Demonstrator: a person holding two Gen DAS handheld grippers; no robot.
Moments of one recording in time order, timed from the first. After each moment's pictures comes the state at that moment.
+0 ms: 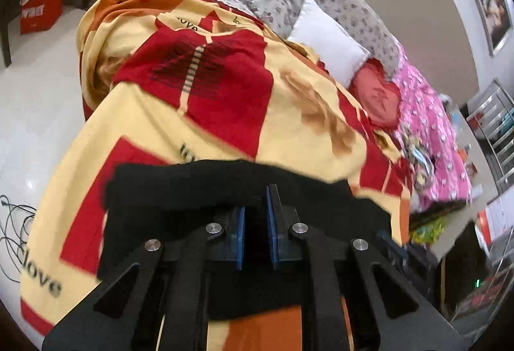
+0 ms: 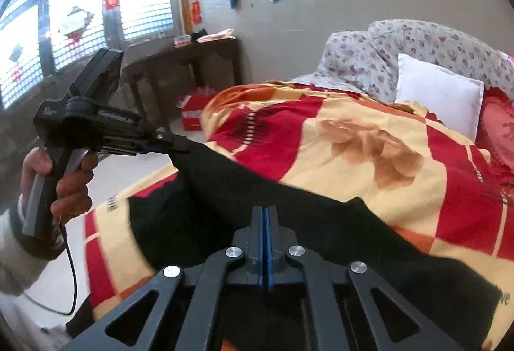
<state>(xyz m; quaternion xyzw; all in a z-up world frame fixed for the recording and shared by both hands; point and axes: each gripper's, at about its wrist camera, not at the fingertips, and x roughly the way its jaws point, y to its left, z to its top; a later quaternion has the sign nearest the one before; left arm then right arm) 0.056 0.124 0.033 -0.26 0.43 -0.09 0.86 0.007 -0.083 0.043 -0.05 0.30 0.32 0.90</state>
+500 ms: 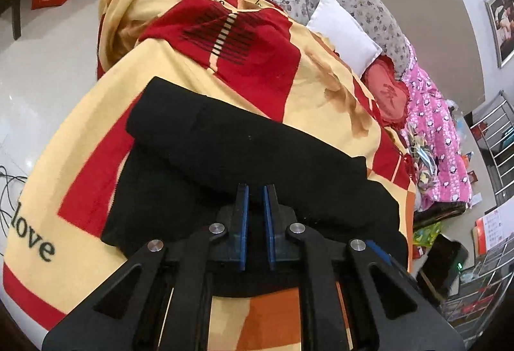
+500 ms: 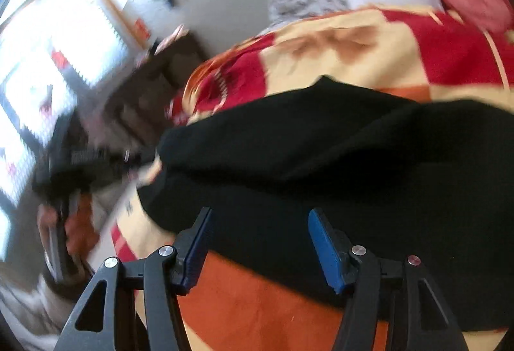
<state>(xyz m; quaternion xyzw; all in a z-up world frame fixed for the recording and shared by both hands) 0.037 0.129 -0.005 -0.29 0.45 -0.08 0.84 0.004 -0.140 -0.028 0.18 0.41 0.26 0.85</state>
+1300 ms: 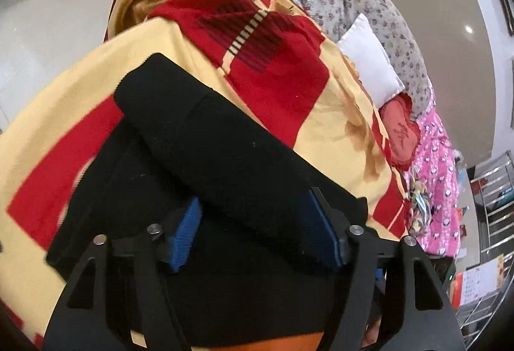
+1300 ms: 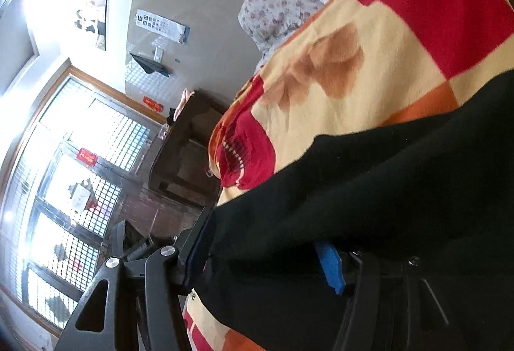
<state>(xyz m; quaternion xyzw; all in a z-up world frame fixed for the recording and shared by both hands) 0.087 0.123 -0.034 -0.39 0.45 -0.02 0.81 0.072 -0.160 -0.033 0.38 0.39 0.30 0.79</state>
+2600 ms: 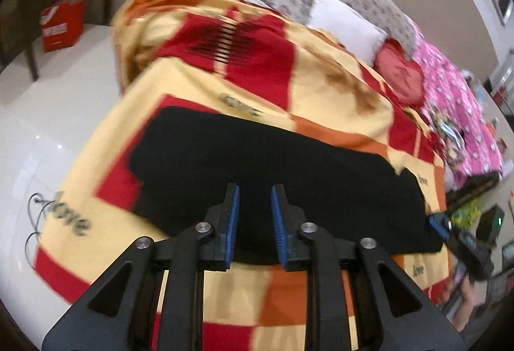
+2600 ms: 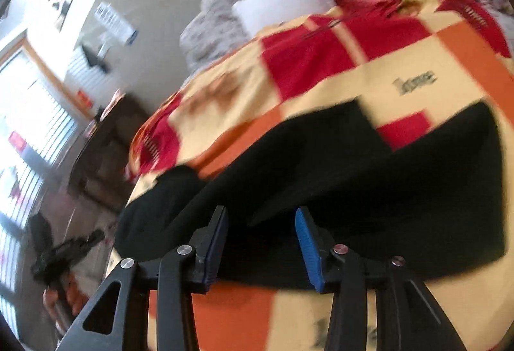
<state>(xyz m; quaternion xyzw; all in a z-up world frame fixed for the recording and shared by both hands) 0.004 0.094 0.006 -0.19 0.44 -0.05 0.88 -0.033 -0.288 -0.007 0.25 0.39 0.10 0.88</state>
